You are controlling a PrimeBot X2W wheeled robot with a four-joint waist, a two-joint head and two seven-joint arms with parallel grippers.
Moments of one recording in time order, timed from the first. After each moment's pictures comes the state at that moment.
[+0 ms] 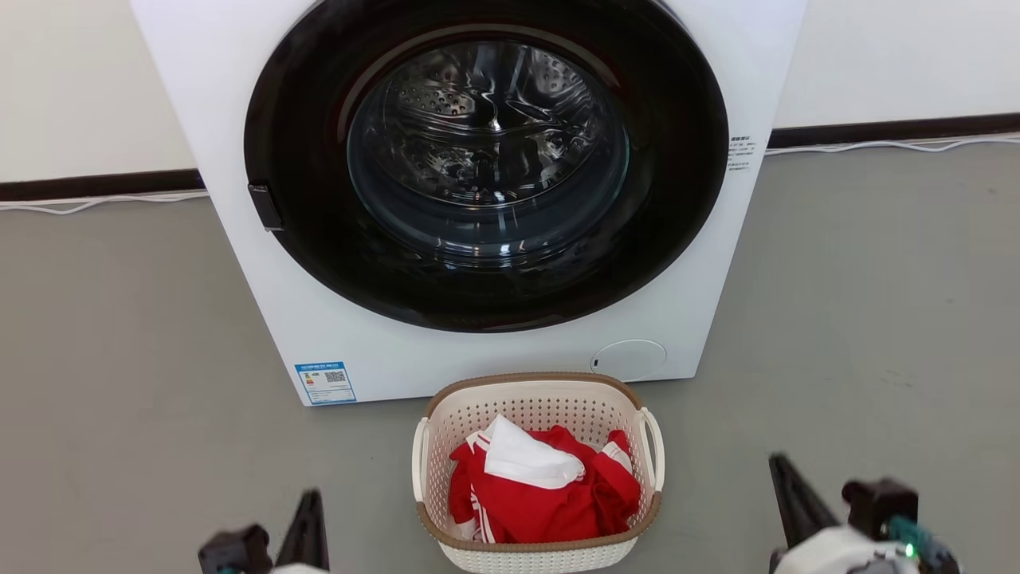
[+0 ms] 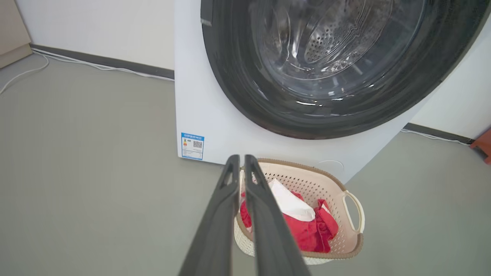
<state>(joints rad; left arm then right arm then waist) 0.00 0.03 -0.08 0.43 -0.33 0.07 -0.26 -0.14 -0.12 0.07 0.64 0.20 0.12 -0.26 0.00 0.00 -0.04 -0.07</state>
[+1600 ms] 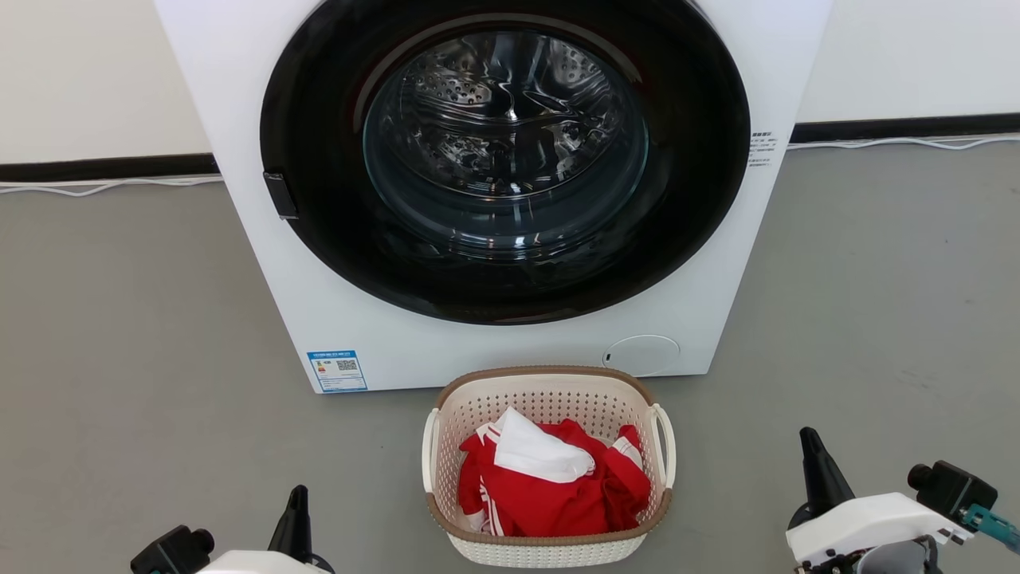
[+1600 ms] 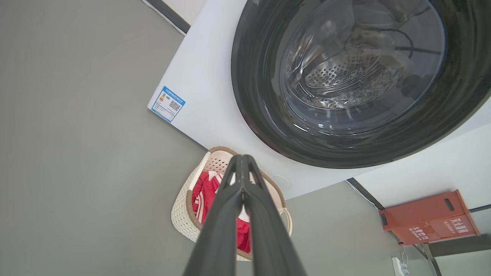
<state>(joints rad) 0.01 0.03 -0.02 0.38 -0.81 0.00 -0.12 -0.12 -0.09 0.00 0.52 0.72 0.12 -0.12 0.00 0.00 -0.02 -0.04</state>
